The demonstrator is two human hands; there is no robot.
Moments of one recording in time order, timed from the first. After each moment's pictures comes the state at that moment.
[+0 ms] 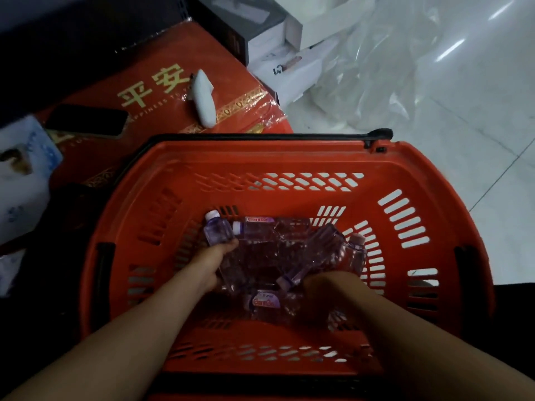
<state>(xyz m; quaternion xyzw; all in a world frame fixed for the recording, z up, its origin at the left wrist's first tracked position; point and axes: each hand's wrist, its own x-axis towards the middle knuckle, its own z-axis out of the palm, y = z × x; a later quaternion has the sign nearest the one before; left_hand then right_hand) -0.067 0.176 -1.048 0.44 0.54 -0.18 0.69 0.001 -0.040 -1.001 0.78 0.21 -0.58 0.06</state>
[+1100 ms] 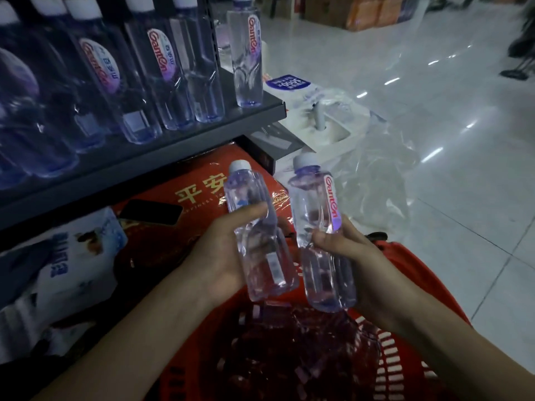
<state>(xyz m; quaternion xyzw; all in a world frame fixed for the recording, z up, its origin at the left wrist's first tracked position) -0.031 0.191 -0.754 0.46 0.21 -0.05 0.86 0.024 0.007 -0.760 0.58 0.12 -0.40 -0.70</state>
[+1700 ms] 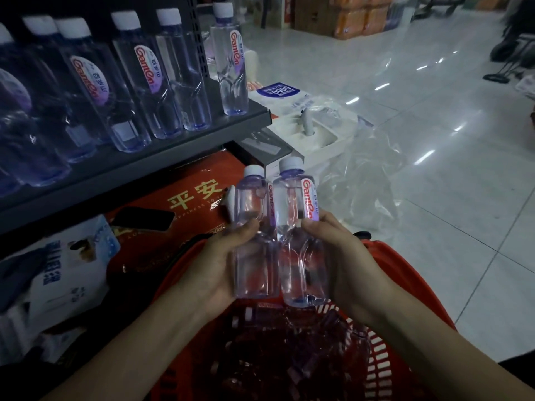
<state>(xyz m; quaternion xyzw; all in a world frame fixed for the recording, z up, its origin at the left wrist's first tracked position) -0.042 0.176 -0.770 0.49 0.20 -0.05 0.85 0.024 0.012 -0.757 0.55 0.04 -0.32 -0.77</state>
